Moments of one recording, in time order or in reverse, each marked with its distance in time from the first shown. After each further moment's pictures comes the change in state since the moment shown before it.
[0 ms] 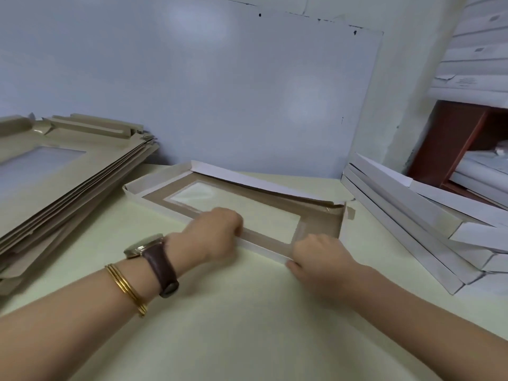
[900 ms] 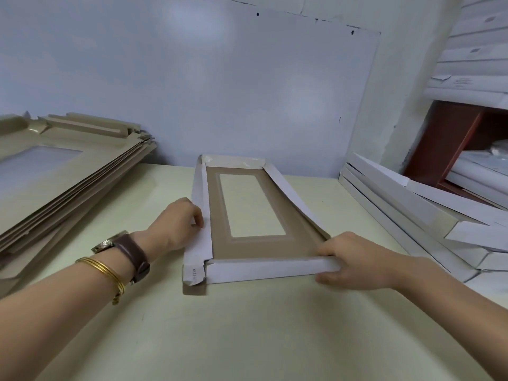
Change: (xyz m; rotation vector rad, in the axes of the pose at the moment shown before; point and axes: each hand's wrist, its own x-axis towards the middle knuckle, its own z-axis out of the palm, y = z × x) left_hand 0.010 -0.072 0.015 -0.142 0.161 -0.130; right_hand -0.024 0.061 -0.008 0.267 -0.139 -0.115
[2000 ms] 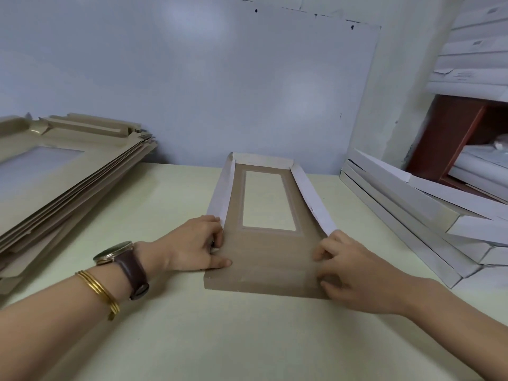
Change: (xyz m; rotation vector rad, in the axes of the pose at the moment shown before) left_hand -0.026 0.025 0.009 -0.086 -0.175 0.258; right_hand -0.018 -0.001 0.029 -0.137 0.235 -0.181
